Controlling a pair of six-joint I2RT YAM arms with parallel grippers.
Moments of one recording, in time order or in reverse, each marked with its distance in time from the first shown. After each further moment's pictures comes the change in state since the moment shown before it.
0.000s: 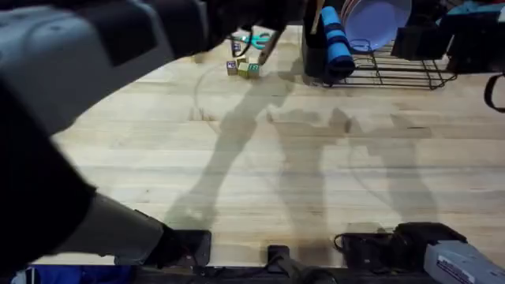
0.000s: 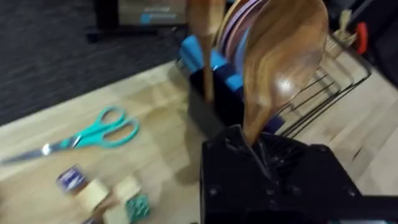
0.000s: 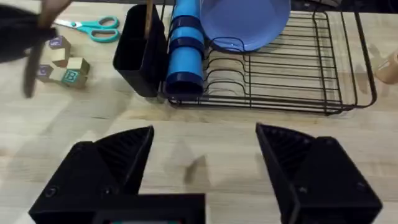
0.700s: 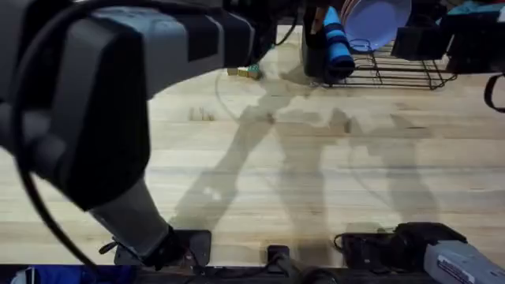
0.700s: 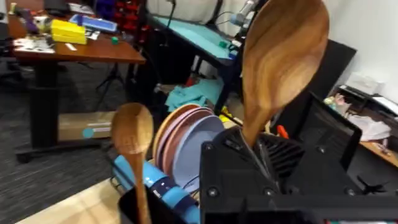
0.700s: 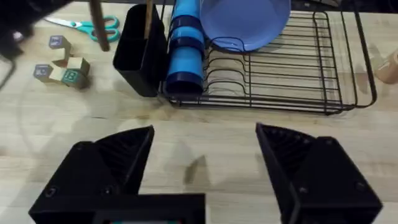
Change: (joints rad) left arm -0.109 0.199 0.036 0.667 0.012 -0.211; right arm 0.000 0.000 0.000 0.000 0.000 0.000
